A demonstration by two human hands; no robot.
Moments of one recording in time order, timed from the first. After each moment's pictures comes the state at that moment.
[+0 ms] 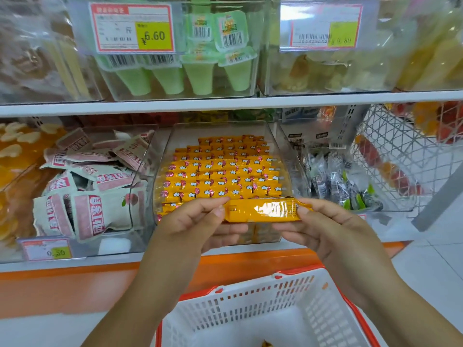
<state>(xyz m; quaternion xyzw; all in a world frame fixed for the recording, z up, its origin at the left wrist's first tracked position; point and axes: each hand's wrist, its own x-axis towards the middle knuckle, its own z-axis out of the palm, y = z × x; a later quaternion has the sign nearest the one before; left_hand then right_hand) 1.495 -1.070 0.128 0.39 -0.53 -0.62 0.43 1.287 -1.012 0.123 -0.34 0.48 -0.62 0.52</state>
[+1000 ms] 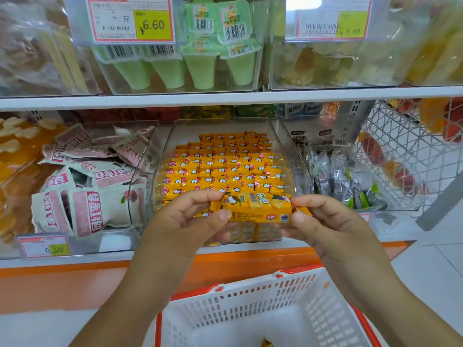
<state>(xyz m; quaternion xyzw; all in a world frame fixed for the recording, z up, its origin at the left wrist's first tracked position) 1.497 -1.074 0.132 0.44 -0.53 -0.58 0.44 1.288 -1.015 0.112 -0.43 0.51 -0.59 0.46</state>
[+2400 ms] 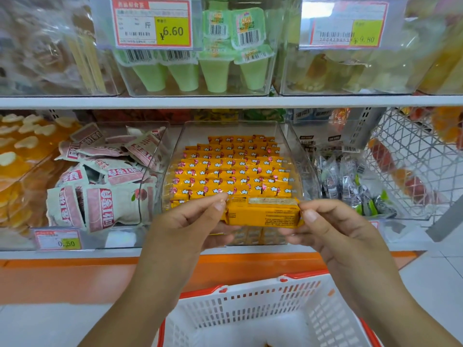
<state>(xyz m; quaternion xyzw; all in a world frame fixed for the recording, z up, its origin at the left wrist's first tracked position) 1.498 -1.066 0.137 0.44 -0.48 -0.59 0.48 1.297 -1.011 0.120 -0.42 0.48 -0.63 0.45</state>
